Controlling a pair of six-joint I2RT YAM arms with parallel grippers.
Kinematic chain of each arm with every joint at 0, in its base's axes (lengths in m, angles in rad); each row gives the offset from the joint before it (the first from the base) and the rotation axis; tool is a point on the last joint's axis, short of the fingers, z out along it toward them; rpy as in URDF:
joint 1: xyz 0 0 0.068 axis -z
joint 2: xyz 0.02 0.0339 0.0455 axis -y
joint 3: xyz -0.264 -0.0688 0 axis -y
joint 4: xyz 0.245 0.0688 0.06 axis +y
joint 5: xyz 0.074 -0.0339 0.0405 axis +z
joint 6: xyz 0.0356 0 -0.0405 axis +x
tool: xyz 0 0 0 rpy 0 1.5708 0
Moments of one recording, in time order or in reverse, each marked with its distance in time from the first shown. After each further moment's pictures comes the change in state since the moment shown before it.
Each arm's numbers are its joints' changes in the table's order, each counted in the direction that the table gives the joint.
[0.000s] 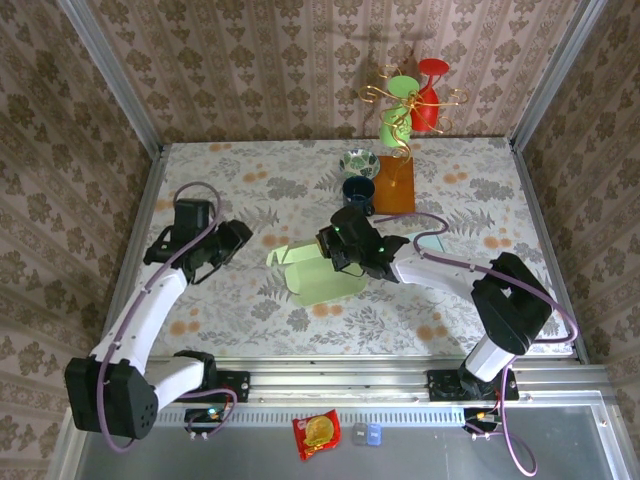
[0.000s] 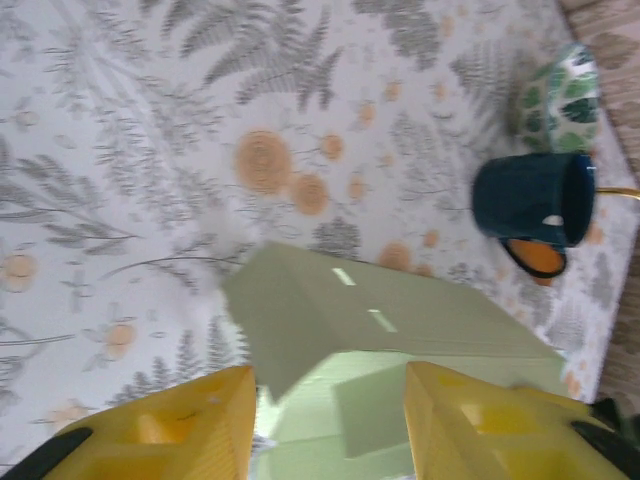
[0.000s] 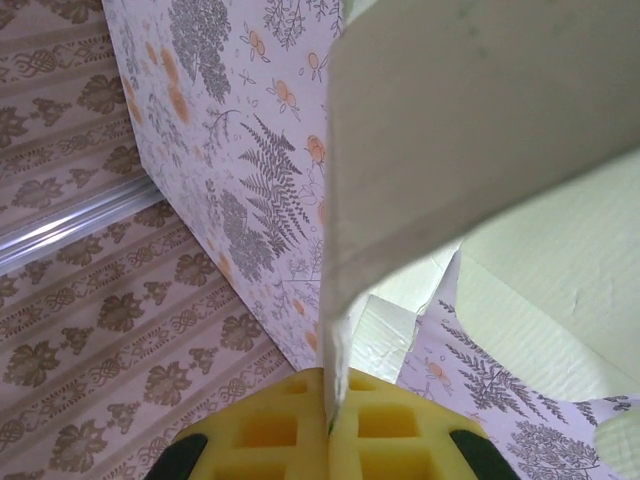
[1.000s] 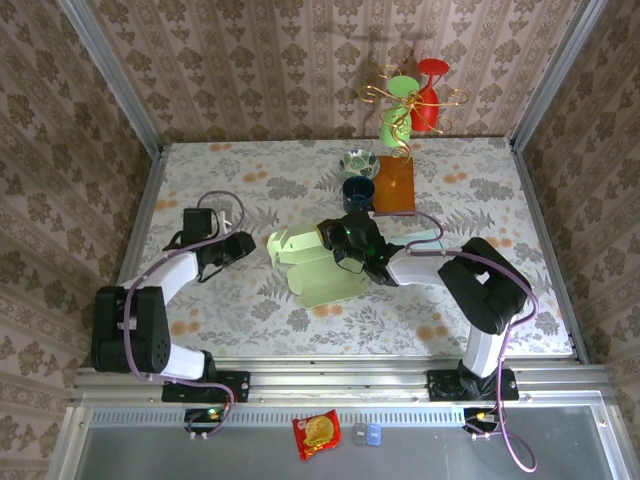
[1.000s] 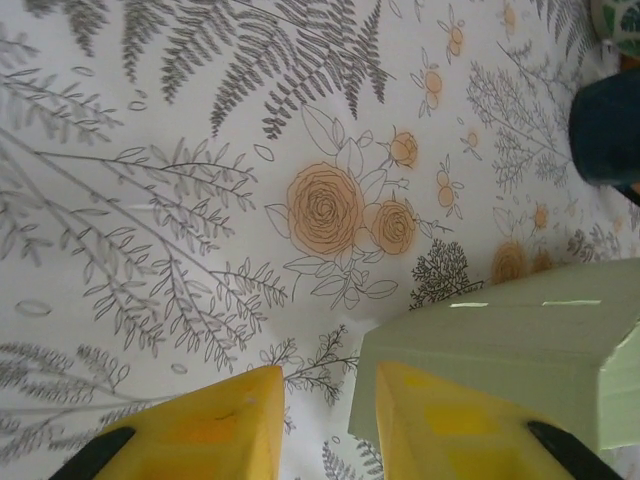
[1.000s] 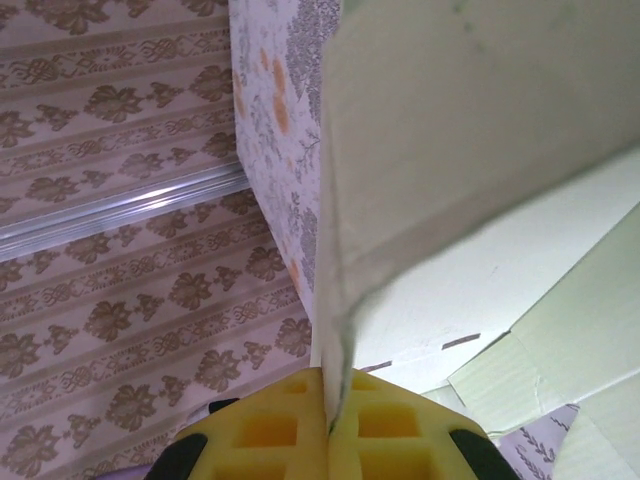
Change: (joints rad) left arm -0.102 -0.332 -0.150 -0.436 -0.192 0.404; right arm 0.071 -0.164 -0.138 -0.557 0.029 -0.143
